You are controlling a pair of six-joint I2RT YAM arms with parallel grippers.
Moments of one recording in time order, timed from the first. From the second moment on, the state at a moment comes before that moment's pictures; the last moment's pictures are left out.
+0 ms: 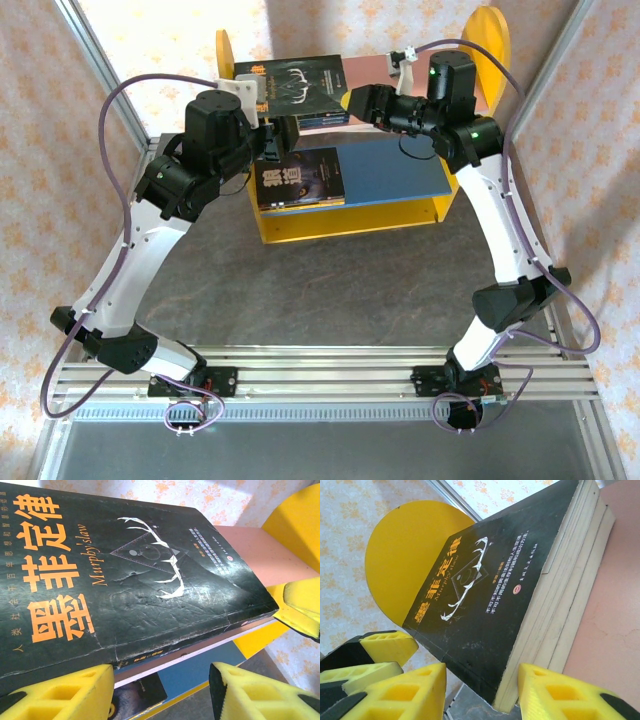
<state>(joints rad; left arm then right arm) -0.51 1.46 1.92 -0.78 -0.11 -0.39 0.35 1.69 2.10 -0.67 -0.67 0.59</state>
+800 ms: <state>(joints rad) -0.51 1.46 1.92 -0.79 -0.12 -0.38 0.35 1.73 2.13 -0.68 -0.69 0.59</state>
